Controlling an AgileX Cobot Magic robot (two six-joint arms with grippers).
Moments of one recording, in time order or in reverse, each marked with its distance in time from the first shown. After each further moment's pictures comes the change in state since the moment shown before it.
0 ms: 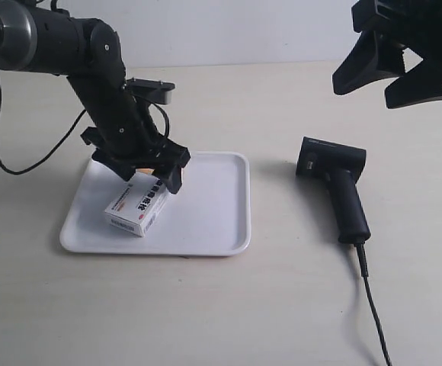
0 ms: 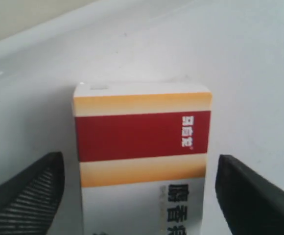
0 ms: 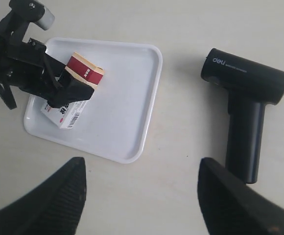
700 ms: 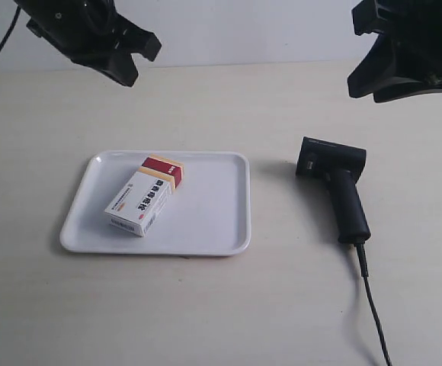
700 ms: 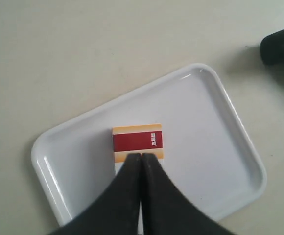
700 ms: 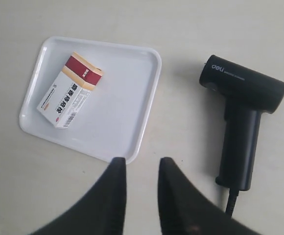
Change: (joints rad) left arm 0.026 -0.364 -0.047 0.027 0.069 0.027; right arm 0.000 0.000 0.000 -0.002 -0.007 -0.045
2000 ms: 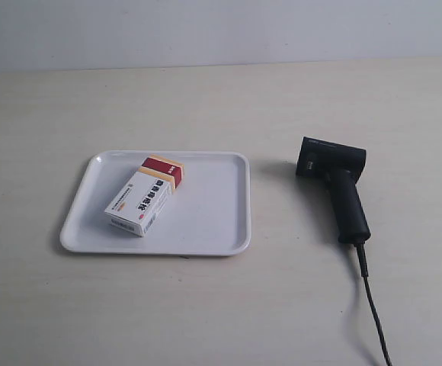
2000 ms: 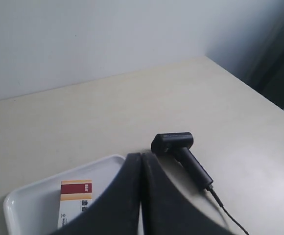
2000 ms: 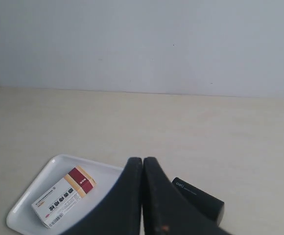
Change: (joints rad) left arm 0.000 -0.998 0.593 -0.267 -0.294 0.079; right arm 0.000 -0.544 0.221 -0.101 -0.322 -0.066
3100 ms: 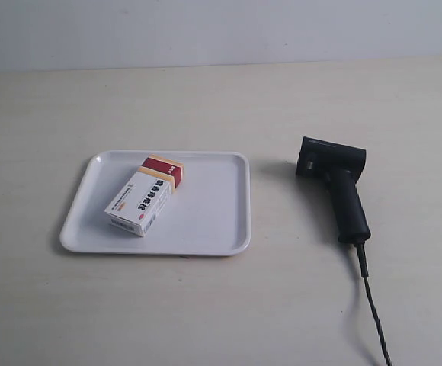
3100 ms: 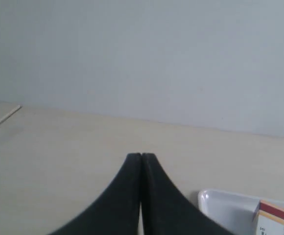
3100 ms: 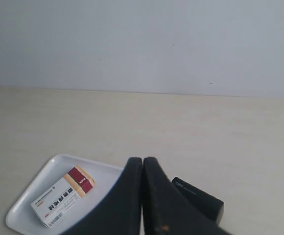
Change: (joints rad) left arm 0.526 -0.742 0.782 0.276 -0.373 -0.174; right arm 0.000 0.000 0.000 0.000 0.000 0.000
